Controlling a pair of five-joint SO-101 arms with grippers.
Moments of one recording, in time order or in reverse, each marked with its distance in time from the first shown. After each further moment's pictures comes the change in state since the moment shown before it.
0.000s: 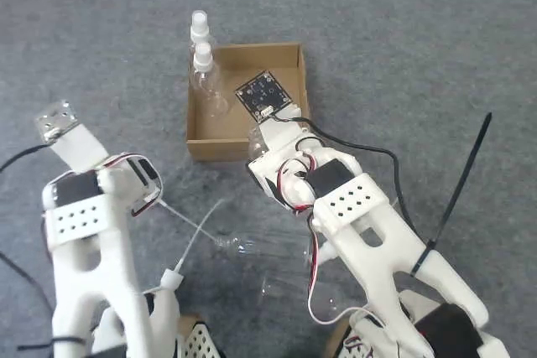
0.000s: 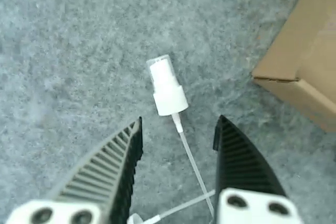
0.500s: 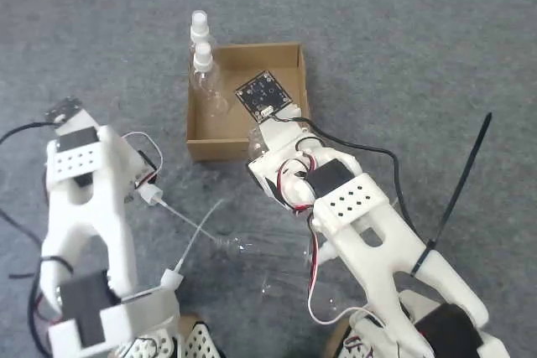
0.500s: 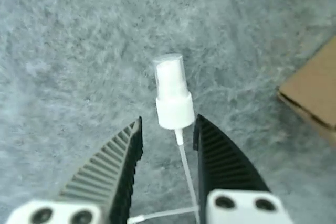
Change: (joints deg) left arm 0.3 26.7 -15.6 3.3 7.7; right arm 0.0 0.0 0.0 0.0 0.0
